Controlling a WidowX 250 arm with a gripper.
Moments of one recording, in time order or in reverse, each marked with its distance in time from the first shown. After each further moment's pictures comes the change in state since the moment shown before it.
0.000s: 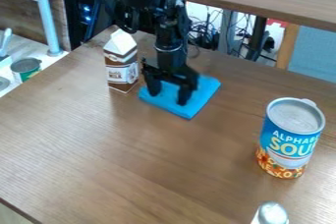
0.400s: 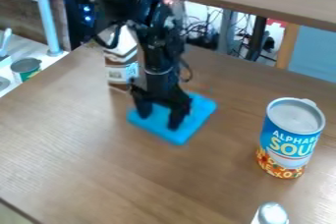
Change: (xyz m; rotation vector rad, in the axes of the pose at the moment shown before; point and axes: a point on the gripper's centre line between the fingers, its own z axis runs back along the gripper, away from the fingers) arm -0.063 -0.010 0.006 0.015 0.028 -0.034
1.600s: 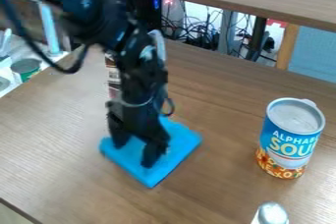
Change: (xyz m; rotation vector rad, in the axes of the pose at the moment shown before) arm -0.052 -0.003 0.001 0.045 0.001 -0.111
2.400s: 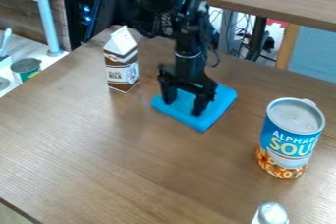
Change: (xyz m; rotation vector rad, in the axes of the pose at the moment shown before) arm 0.115 0.000 -0.010 -0.059 0.016 0.065
